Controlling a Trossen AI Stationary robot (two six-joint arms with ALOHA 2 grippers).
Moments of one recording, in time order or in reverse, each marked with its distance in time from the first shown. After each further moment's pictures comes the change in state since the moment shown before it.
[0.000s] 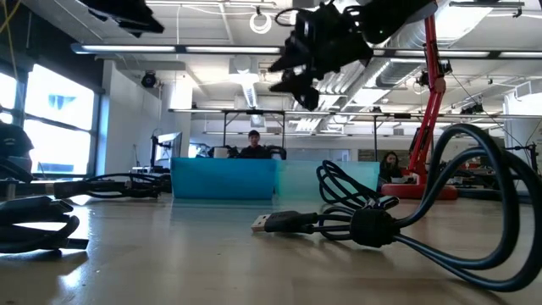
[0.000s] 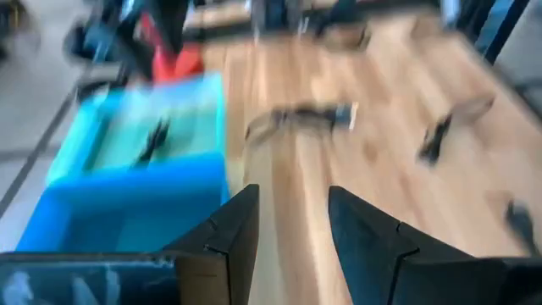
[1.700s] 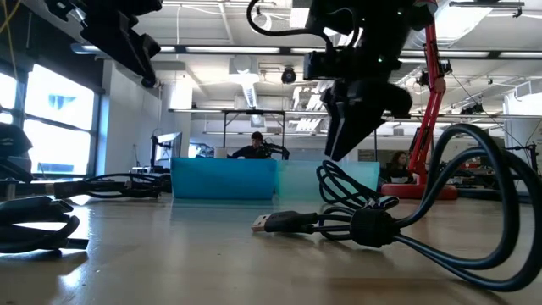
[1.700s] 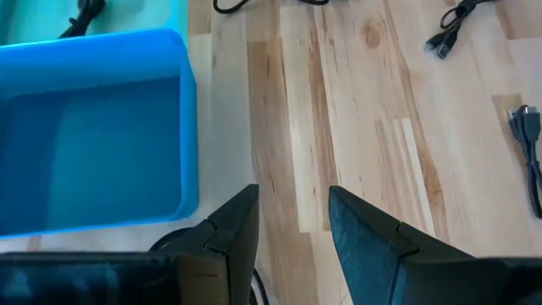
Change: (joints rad) left arm 0.000 0.231 0.051 -0.190 0.012 -0.047; right arm 0.543 0.000 -0.172 -0.404 0.971 -0.328
